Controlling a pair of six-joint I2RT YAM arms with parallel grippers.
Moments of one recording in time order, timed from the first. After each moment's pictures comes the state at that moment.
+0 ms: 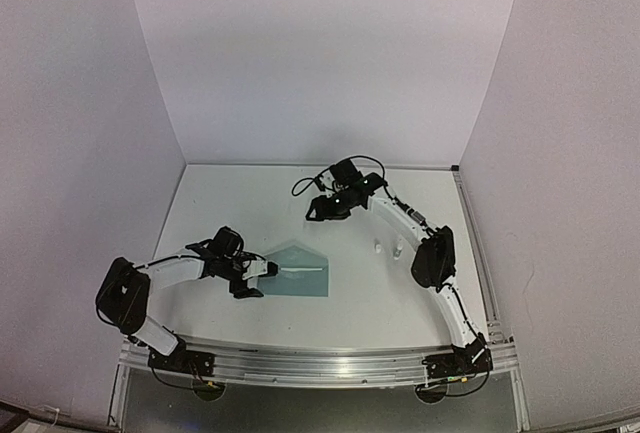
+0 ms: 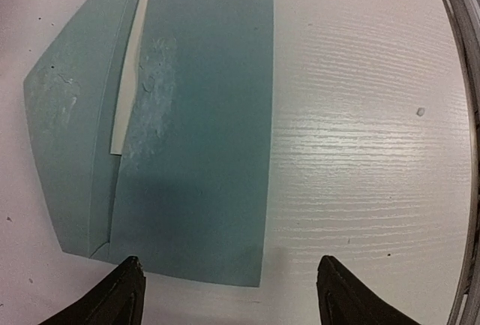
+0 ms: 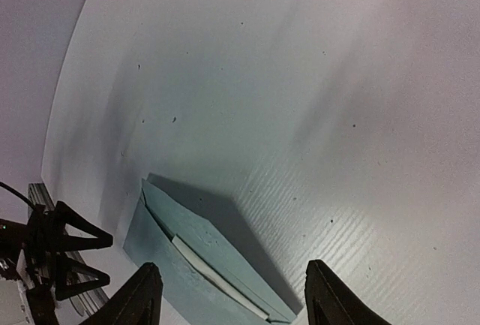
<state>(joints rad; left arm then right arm) -0.55 1.54 0.81 -0.40 0.47 0.92 0.63 2.50 2.46 -0.94 -0.43 0.35</state>
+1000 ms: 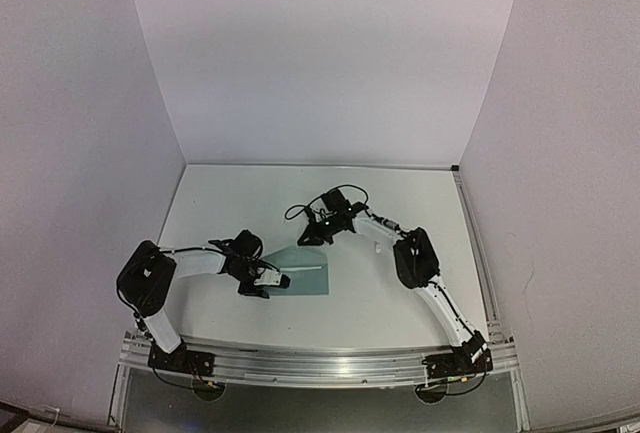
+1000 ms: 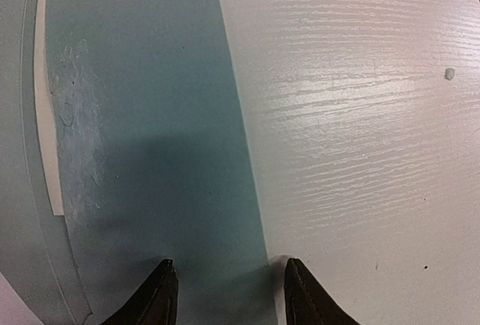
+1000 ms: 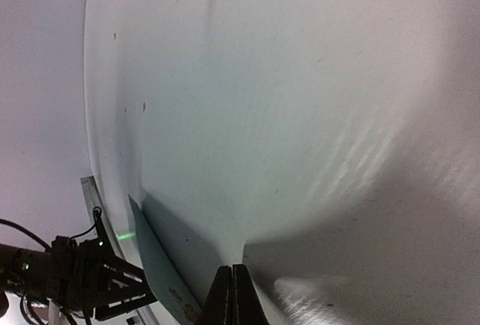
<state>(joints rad) -0.63 1.76 0.93 -0.45 0.38 1.08 0.64 2.74 2.34 -0.57 -0.79 0.60</state>
